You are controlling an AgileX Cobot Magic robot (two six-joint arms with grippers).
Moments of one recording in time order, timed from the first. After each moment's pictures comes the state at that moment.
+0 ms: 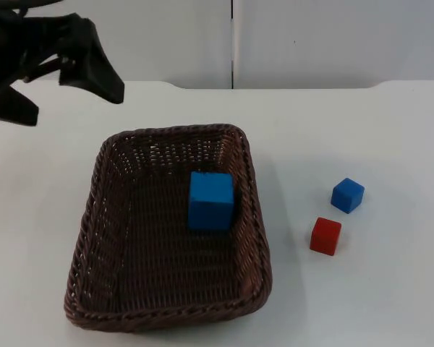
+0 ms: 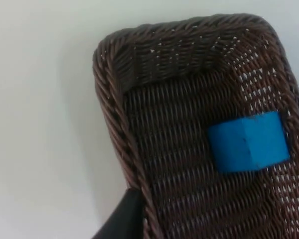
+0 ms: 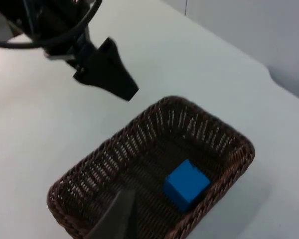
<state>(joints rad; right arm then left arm) 0.70 1.07 -1.02 0.21 0.55 -0.30 -0.12 1.49 -0.92 -0.69 0.61 0.46</state>
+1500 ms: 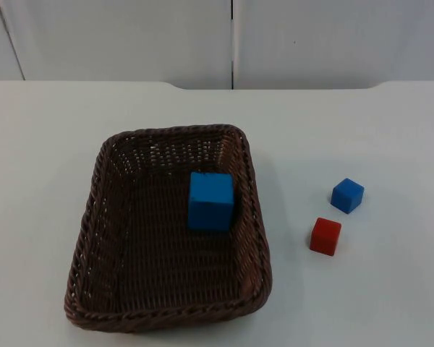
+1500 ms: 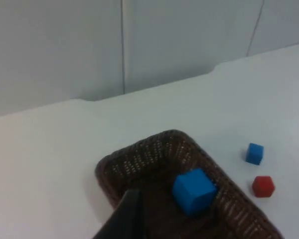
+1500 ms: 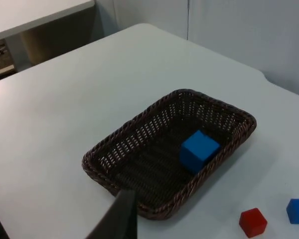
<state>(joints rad) 0.70 0.44 -0.60 0.21 0.62 -0.22 -0.12 0.51 -0.78 -0.48 0.83 0.40</state>
